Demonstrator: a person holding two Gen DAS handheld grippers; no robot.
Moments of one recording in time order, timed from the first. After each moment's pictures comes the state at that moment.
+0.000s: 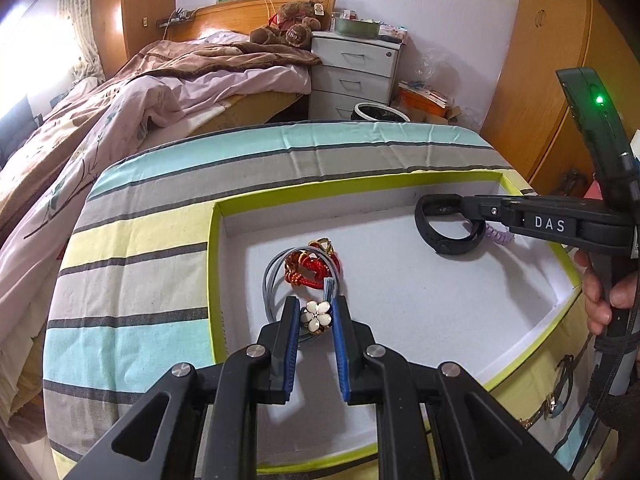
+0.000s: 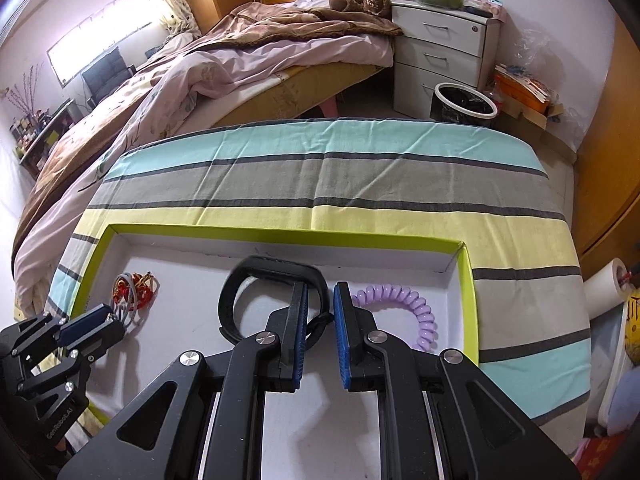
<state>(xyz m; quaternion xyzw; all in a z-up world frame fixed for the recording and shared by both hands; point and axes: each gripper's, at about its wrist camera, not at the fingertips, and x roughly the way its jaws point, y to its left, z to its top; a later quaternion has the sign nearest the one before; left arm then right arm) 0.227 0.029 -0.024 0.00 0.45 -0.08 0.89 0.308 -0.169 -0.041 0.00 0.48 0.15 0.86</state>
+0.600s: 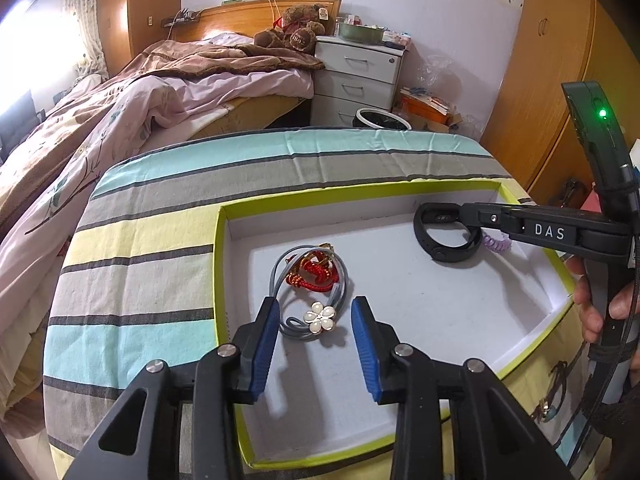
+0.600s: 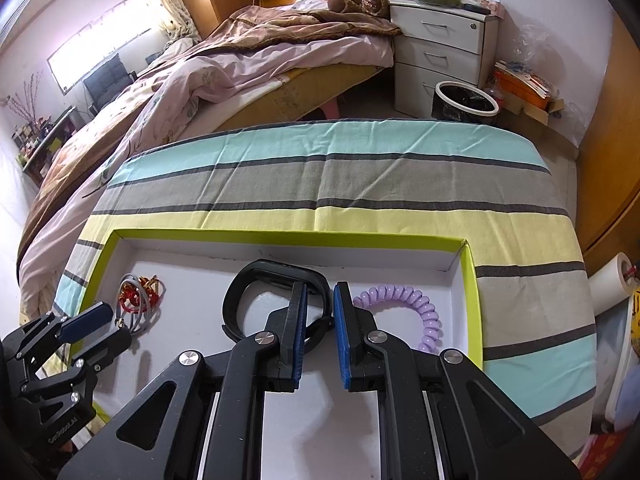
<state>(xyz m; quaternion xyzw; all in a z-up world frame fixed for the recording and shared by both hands) 0.224 0.031 -0.017 -0.01 0.44 -0.08 0.89 0.306 -0.169 -0.037 0.01 0.48 0.15 0.87</state>
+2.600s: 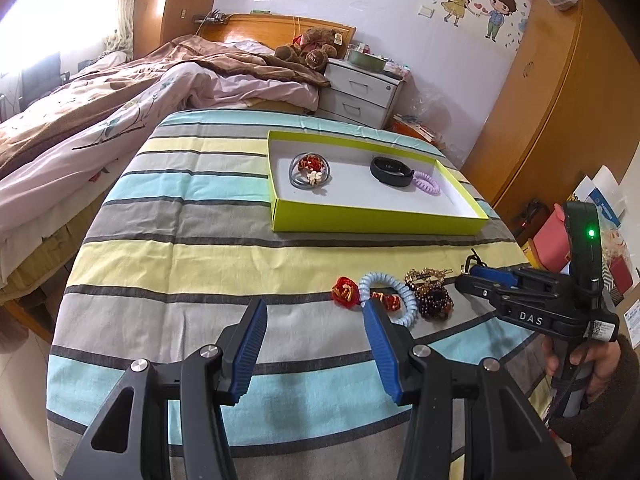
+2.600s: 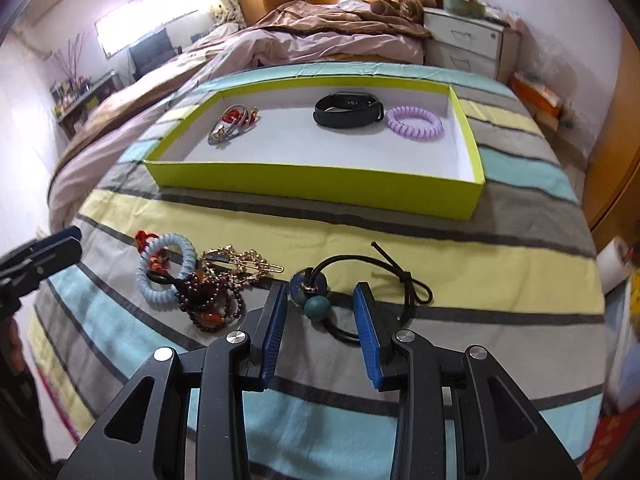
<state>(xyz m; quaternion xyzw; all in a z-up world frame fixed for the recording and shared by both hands) 0.045 0.064 -0.001 -0.09 0.41 -0.09 0.90 0.129 -0.179 -0.057 -0.05 0.46 0.20 0.86</state>
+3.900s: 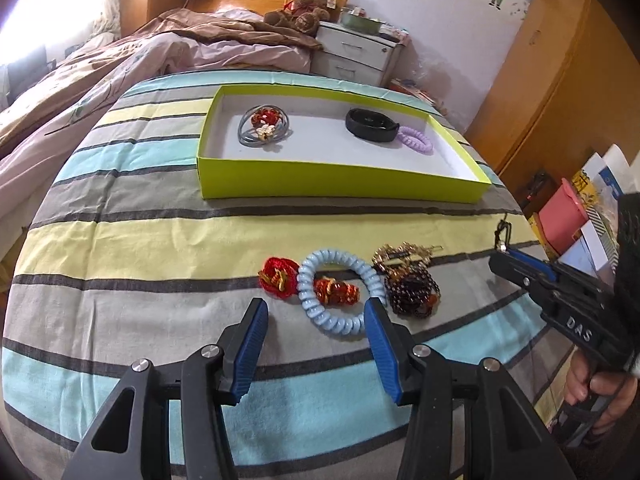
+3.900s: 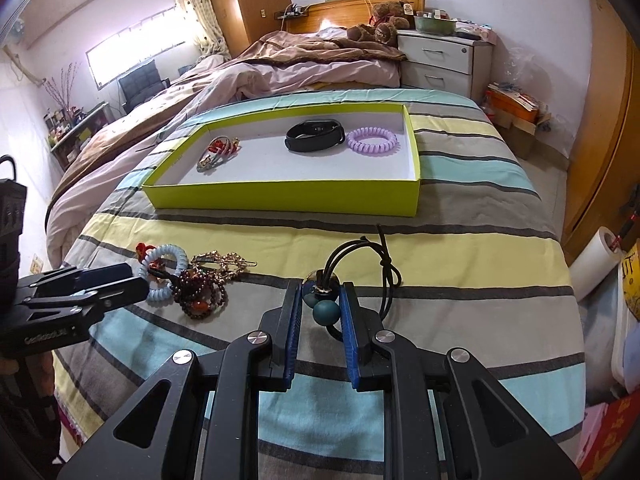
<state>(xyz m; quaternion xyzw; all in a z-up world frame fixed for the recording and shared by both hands) 0.076 0.009 -0.027 -0.08 0.46 -0.09 0.88 0.107 -0.215 -0.044 0.00 0.42 0.18 0.89</state>
